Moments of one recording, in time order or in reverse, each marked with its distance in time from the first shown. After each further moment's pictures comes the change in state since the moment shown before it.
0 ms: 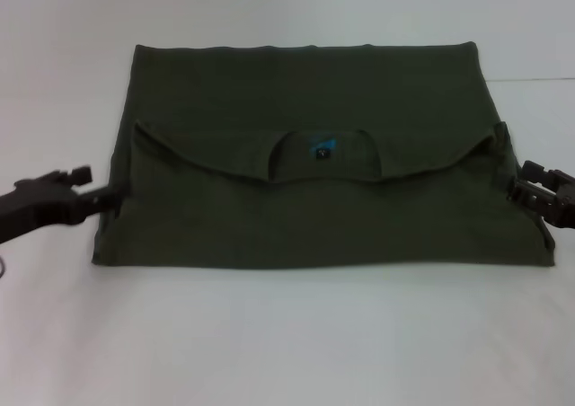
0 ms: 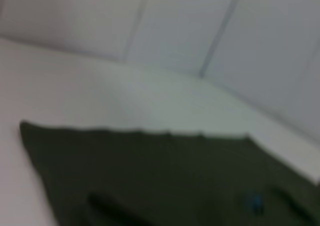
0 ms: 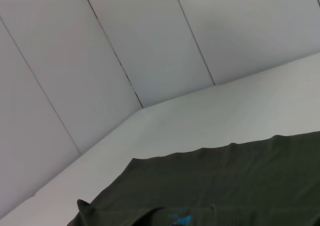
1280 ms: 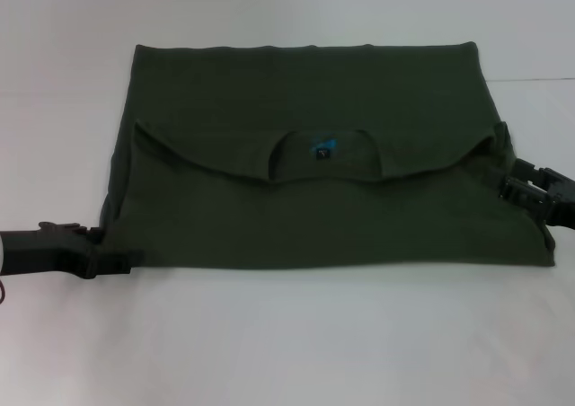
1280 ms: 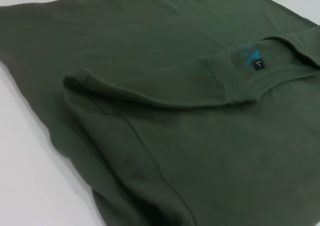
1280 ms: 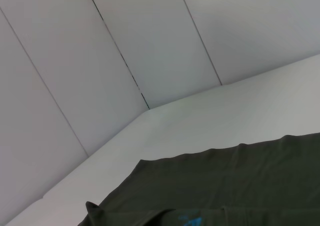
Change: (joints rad) left arm -0.092 0.034 0.096 -0.012 0.360 -0.041 -0.099; right arm 0.009 0.010 0.001 0.000 -0.001 -0.006 0.009
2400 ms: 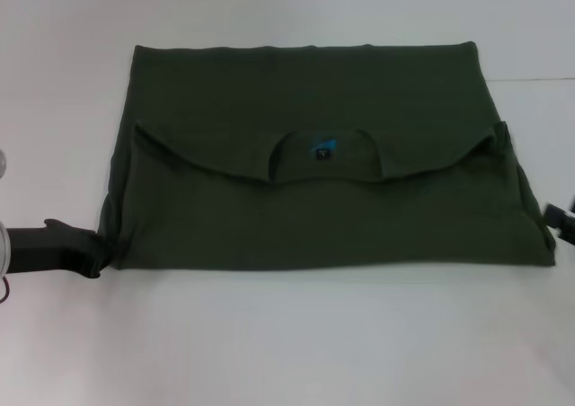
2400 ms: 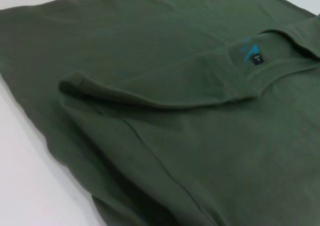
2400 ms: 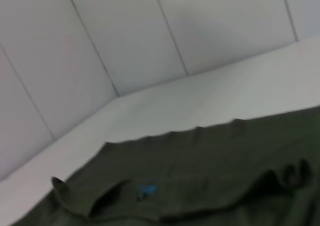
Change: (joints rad) left arm -0.003 -0.005 0.036 0.002 -0.002 -0.026 0.011; right arm -0.118 -0.010 0.000 -0.101 -0.005 -0.065 -0.003
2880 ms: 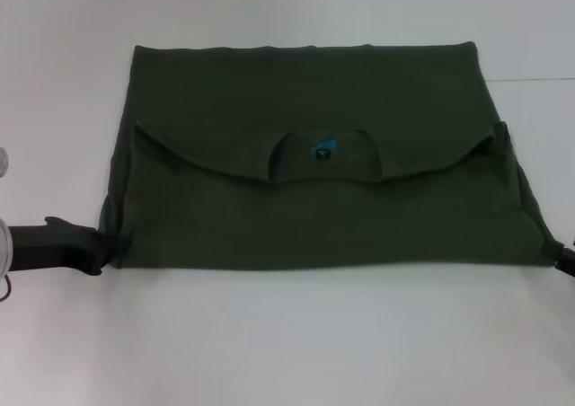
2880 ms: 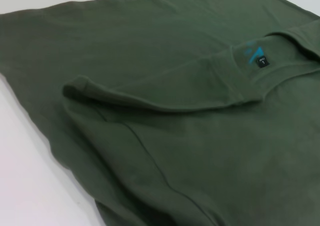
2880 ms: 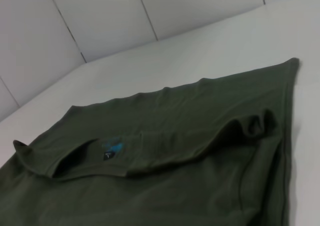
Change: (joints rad) left arm -0.002 -0.004 0.001 -0.001 -0.004 -0.017 0.000; right arm -0.035 0.014 -0.077 0.006 -0.001 0.132 -0.004
